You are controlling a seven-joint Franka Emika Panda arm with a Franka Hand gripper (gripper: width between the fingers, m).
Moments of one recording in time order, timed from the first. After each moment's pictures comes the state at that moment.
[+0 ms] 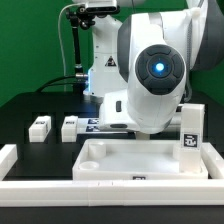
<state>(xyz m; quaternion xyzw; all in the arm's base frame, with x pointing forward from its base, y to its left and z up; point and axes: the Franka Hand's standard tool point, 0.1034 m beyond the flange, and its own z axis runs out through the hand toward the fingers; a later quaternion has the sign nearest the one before) 0.420 0.052 0.007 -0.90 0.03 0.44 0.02</state>
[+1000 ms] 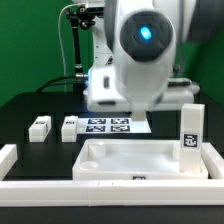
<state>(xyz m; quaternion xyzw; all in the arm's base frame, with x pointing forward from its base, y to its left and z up) 0.457 0.013 0.089 -0.89 0.03 0.44 0.05</state>
